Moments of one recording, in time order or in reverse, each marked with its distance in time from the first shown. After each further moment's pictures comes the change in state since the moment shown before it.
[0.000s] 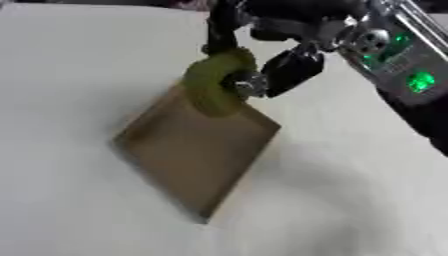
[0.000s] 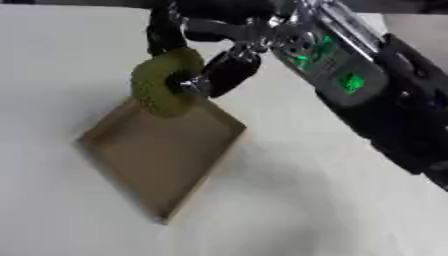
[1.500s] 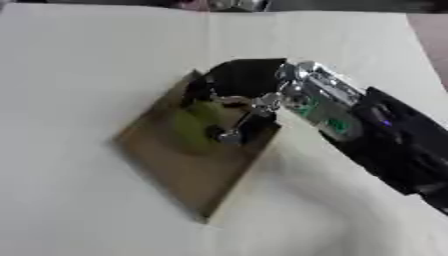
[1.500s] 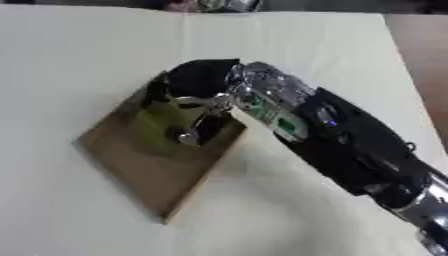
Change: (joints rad) left arm -0.001 0.000 0.000 0.000 0.002 0.005 -0.005; right arm 0.078 0.069 -0.009 0.183 0.191 -0.177 0.013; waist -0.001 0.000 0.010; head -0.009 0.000
